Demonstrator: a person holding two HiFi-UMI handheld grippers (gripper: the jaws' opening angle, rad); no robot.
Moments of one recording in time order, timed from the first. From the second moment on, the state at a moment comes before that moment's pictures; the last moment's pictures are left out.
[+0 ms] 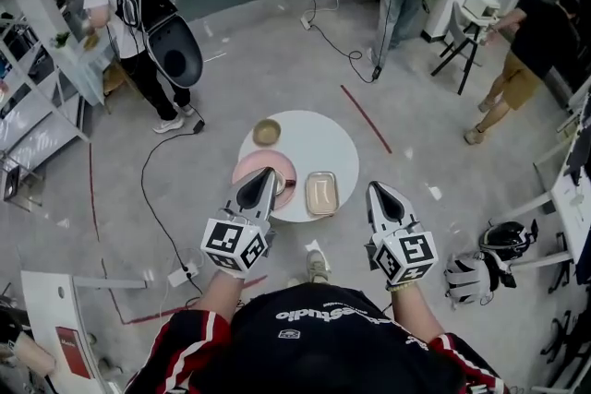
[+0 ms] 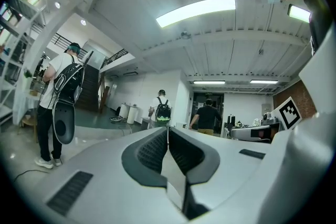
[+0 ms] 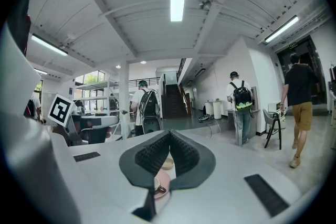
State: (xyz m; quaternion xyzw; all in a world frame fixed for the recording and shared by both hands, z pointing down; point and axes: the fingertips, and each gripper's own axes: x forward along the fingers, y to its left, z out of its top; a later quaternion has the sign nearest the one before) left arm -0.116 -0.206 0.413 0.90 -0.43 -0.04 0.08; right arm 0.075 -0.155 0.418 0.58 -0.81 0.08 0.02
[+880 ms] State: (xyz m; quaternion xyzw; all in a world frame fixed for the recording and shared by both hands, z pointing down) left arm -0.095 -0.246 0.407 0.89 -0.45 -0.03 0.06; right arm 0.077 -0.208 0.412 0.55 -0.83 0.06 0.01
